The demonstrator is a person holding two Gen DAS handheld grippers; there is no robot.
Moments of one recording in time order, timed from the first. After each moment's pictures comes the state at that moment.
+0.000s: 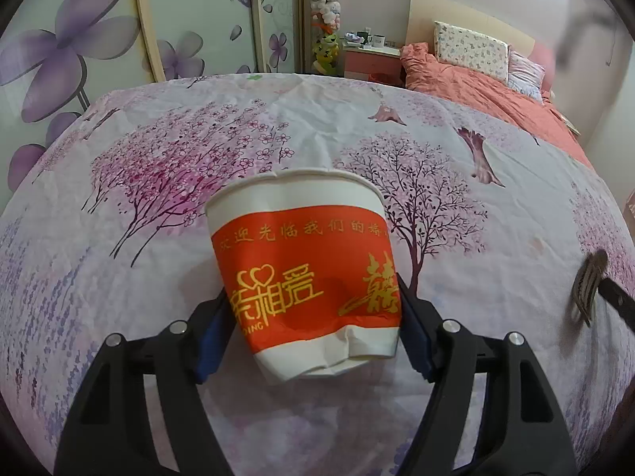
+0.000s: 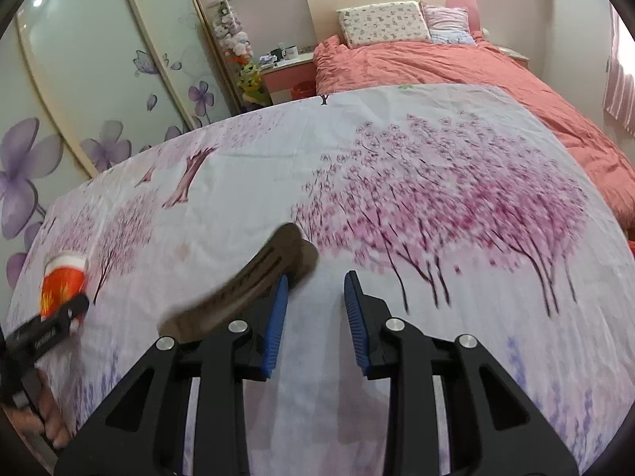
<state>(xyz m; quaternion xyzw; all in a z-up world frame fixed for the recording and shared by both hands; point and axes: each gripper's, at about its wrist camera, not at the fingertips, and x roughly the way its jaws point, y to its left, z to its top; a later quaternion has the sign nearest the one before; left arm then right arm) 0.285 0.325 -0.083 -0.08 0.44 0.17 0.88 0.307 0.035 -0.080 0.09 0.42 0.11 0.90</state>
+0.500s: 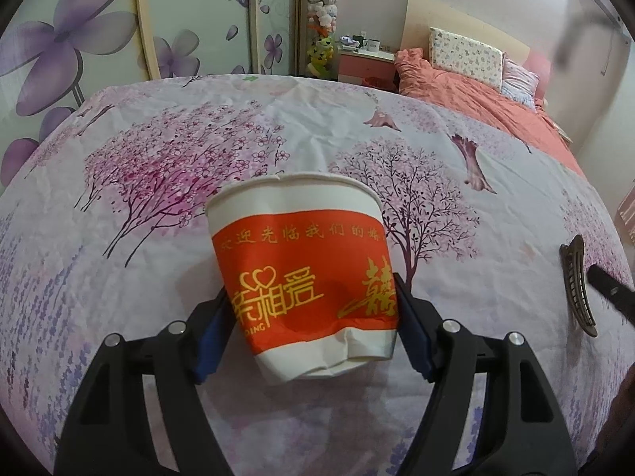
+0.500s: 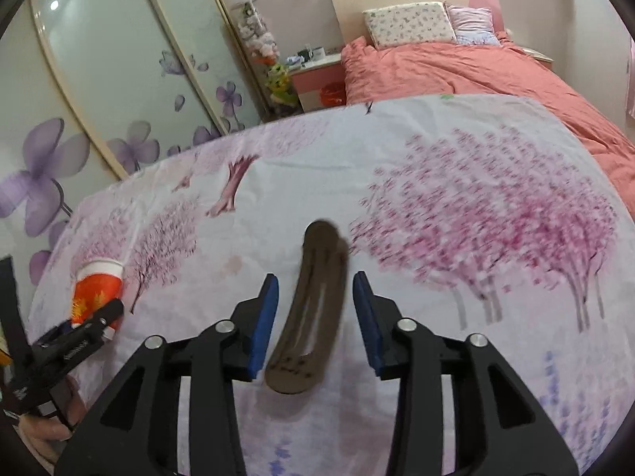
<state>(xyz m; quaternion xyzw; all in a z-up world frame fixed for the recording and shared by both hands) 0.283 0.329 -0.080 -0.10 0.43 0.15 0.89 0.301 0.060 -0.073 0.09 0.42 0.15 0.89</state>
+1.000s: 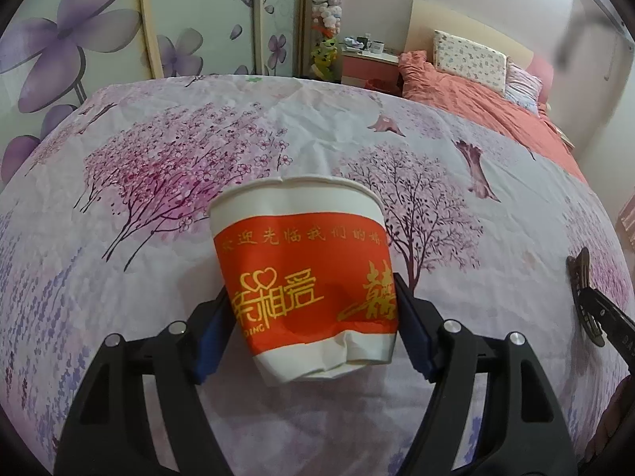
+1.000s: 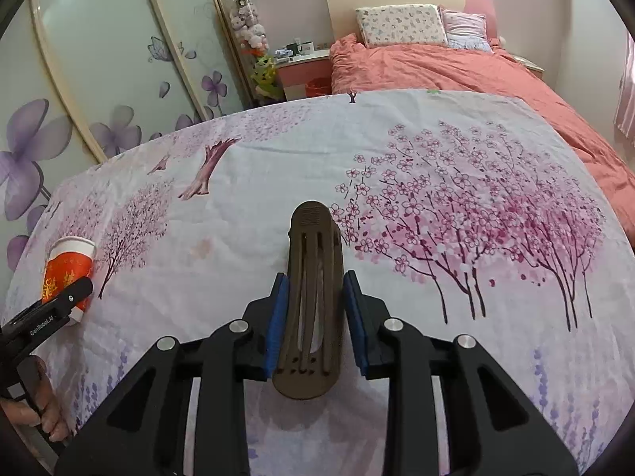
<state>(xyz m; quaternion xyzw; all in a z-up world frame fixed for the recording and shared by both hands) 0.290 0.329 -0.079 -0.11 0.43 0.16 0.88 0.301 0.056 -0.078 0.06 0.42 0.13 0.90</state>
